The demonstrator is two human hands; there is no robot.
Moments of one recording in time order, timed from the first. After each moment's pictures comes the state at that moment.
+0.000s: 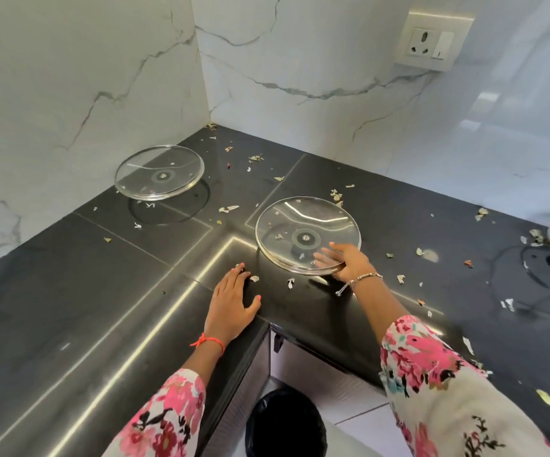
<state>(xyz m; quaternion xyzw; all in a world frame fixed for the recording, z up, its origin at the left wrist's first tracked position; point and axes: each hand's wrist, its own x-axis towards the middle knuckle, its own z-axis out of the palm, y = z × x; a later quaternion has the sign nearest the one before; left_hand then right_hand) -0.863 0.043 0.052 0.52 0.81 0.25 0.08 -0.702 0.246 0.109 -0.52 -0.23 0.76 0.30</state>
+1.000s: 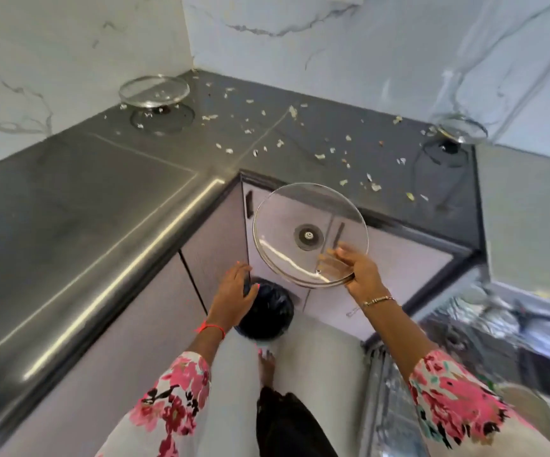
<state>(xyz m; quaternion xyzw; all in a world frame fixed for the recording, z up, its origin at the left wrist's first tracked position) -0.609 -0.238 0.000 0.52 0.78 0.30 0.19 -0.403 -0.099 0.074 -0.44 -0.23 0.78 0.39</state>
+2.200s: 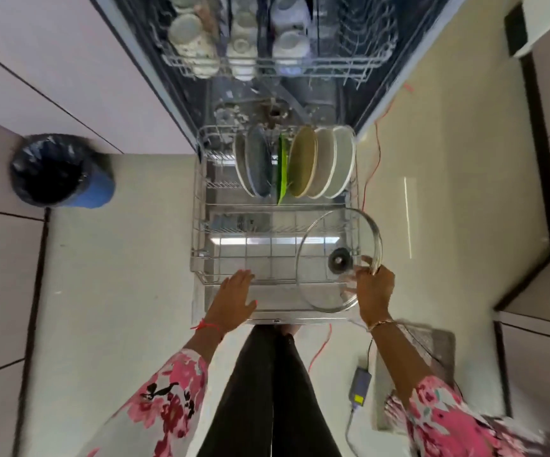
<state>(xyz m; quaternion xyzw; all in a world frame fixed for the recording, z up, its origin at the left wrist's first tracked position) 0.022 -0.364 -0.195 0.67 0.61 -0.07 0.42 0.283 -0.322 -0.160 -0.82 -0.18 0.43 0.33</state>
